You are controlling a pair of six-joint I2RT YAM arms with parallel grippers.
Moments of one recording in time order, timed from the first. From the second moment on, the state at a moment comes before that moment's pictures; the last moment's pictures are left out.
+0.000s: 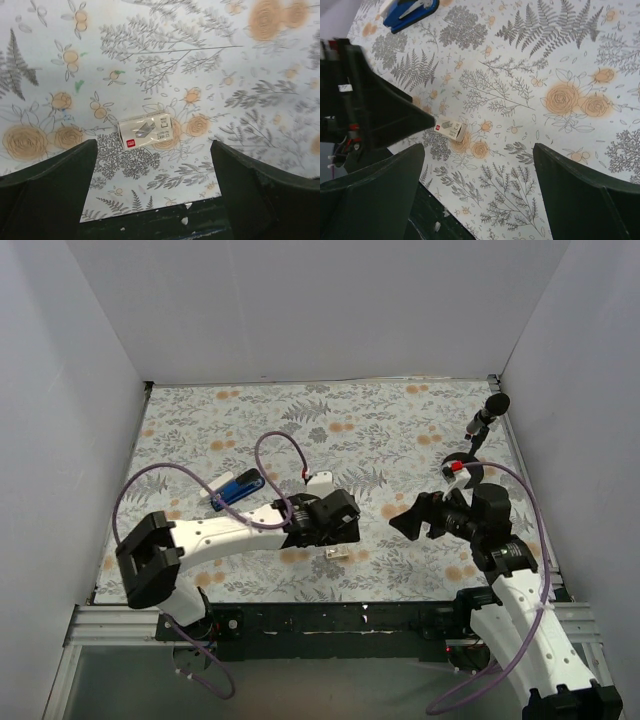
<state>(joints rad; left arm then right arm) -1.14 1.62 1.14 -0.66 -0.40 -1.16 0.20 0.57 0.48 -0.36 -0.61 0.29</state>
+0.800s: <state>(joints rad) -1.07 1.42 0.79 -0.19 -0.06 0.03 0.40 0.82 0.37 -0.24 -0.51 0.57</state>
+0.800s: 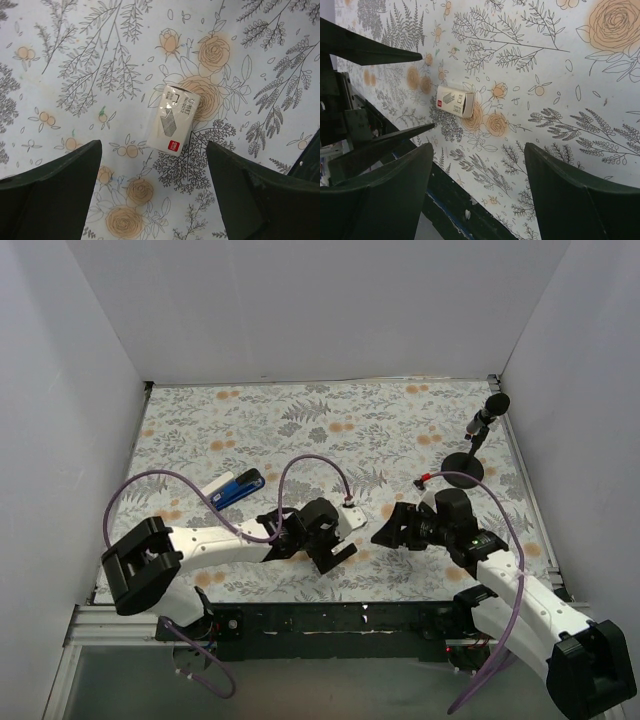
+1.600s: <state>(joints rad) -1.07 1.59 0.79 -0.02 0.09 0.21 0.51 0.98 0.23 0.12 -0.44 0.78</state>
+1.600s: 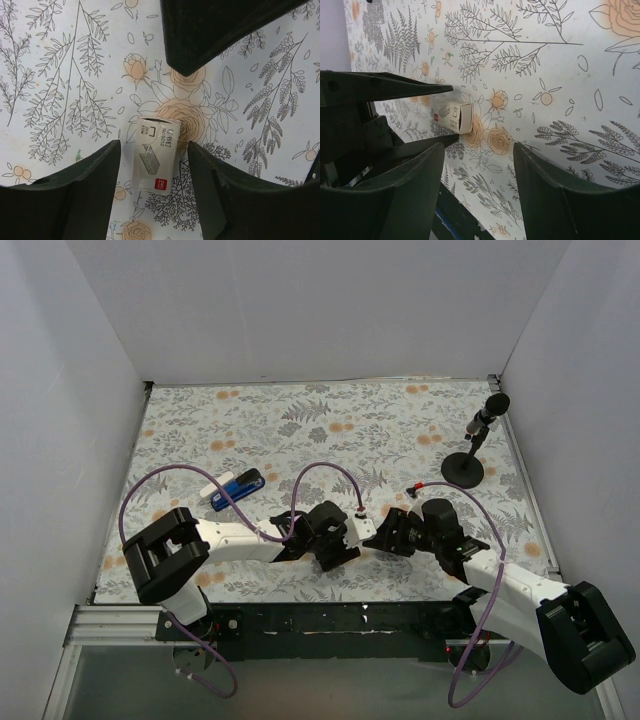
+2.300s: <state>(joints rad) -1.07 1.60 0.77 -0.02 0.13 0.22 0.60 1.21 0.21 0.38 -0.43 0.84</state>
